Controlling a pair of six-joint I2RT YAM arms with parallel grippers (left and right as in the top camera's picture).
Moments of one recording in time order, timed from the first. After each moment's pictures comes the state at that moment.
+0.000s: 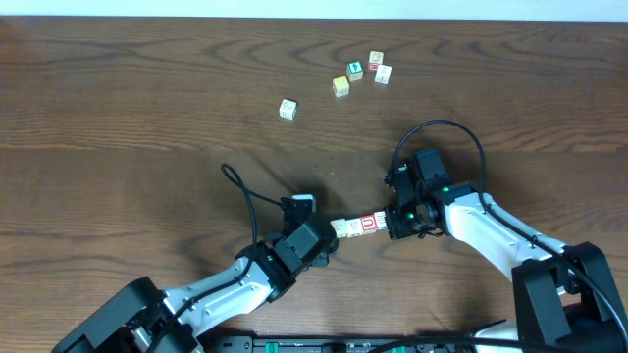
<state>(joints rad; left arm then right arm) -0.87 1.48 0.49 -0.02 -0.18 -0.85 0.35 1.60 0.75 -0.51 -0.23 0.10</state>
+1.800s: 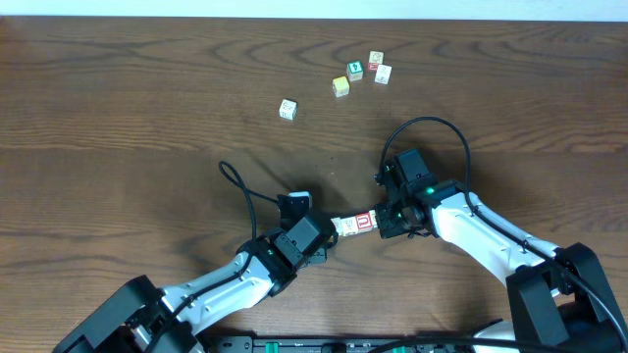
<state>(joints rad) -0.85 1.48 0.52 -0.09 -0.16 -0.87 0.44 1.60 0.79 -0.53 -0.14 0.20</state>
